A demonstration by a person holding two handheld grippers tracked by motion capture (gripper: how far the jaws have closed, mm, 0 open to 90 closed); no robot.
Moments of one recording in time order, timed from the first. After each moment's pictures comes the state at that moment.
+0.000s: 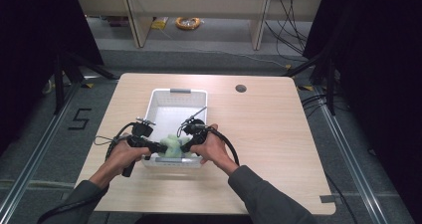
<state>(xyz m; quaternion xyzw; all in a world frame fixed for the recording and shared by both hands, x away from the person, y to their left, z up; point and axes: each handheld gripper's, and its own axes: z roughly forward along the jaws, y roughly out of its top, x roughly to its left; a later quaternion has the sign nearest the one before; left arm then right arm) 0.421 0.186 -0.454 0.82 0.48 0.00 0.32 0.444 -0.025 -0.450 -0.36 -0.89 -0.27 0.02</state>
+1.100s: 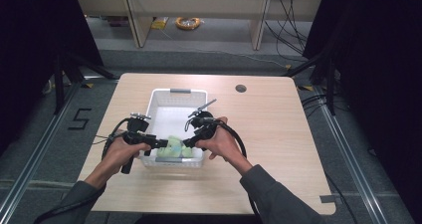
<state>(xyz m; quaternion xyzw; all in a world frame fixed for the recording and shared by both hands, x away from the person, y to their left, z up) 0.419 0.190 -0.435 0.79 0.50 0.05 0.35 0.439 -0.048 -0.411 -0.34 -0.89 -0.31 -0.02</state>
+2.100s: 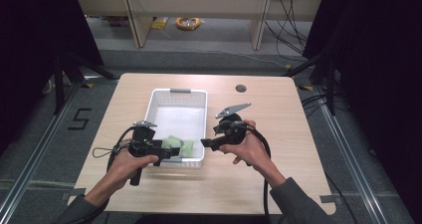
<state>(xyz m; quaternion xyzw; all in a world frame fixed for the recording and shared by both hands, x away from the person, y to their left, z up) 0.379 0.161 -0.421 0.77 0.49 0.02 0.41 0.412 -0.117 -0.390 -0.33 -0.86 -0.39 -0.04</state>
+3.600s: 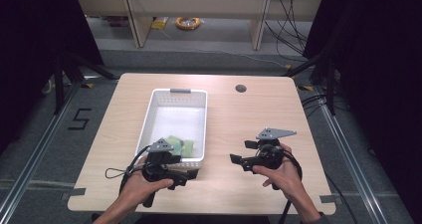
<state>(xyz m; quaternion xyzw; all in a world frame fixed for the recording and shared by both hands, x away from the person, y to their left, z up) 0.322 0.116 -0.426 0.79 0.41 0.02 0.46 0.361 -0.206 -0.420 -0.37 -0.80 -0.47 -0.06</state>
